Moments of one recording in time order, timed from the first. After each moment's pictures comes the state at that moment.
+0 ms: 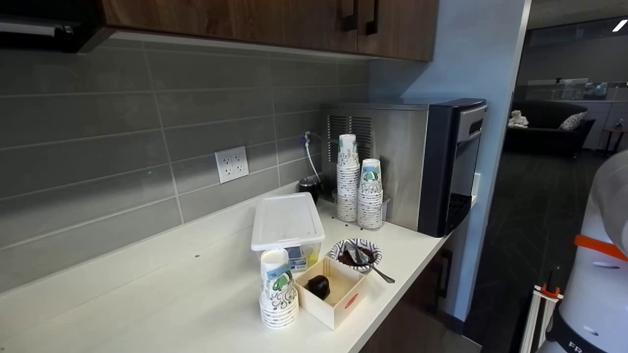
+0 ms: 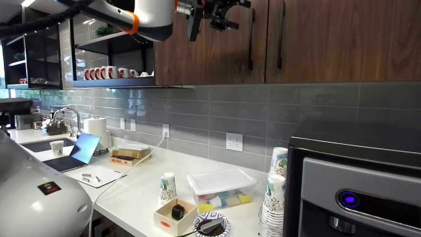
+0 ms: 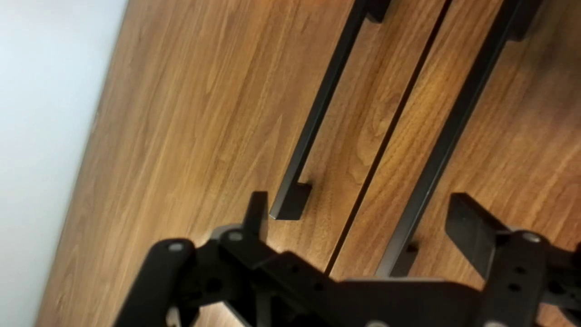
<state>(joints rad) 0.06 -0.63 -0.10 -2.00 -1.26 2.33 0.80</state>
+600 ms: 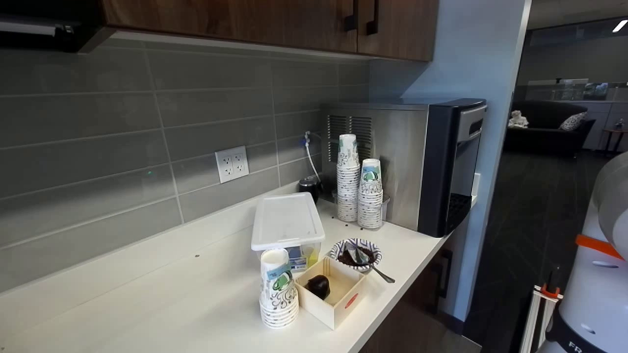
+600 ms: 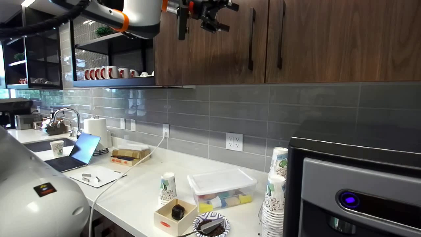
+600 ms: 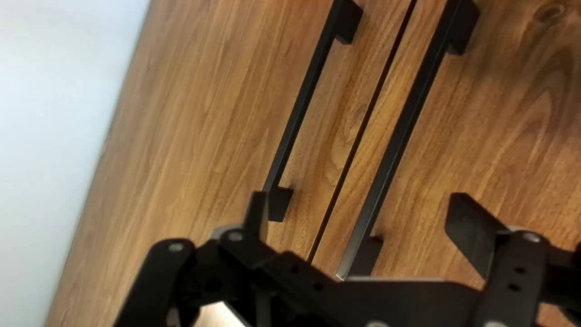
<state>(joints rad) 0.01 -0.60 0.04 -1.94 -1.13 2.14 0.77</state>
